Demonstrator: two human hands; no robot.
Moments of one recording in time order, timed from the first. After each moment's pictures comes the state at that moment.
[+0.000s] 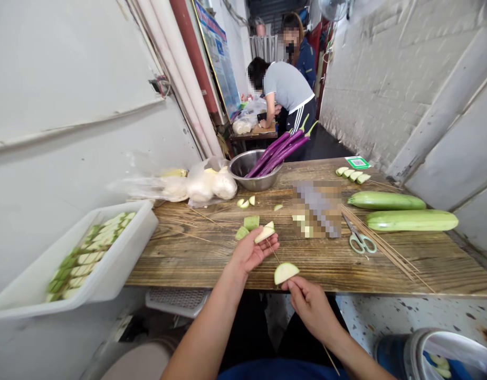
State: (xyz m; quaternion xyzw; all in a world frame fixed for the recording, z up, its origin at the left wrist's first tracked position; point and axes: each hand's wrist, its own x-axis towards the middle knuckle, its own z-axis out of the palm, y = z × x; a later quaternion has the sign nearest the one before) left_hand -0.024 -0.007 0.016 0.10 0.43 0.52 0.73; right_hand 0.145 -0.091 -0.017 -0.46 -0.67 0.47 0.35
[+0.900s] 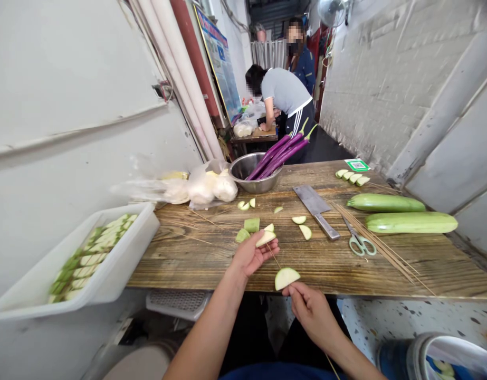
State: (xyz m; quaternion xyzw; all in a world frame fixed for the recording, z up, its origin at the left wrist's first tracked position) left_hand -0.021 -0.012 0.016 0.15 0.44 0.53 0.71; right_hand 0.148 -0.097 -0.020 -0.45 -0.65 0.51 0.34
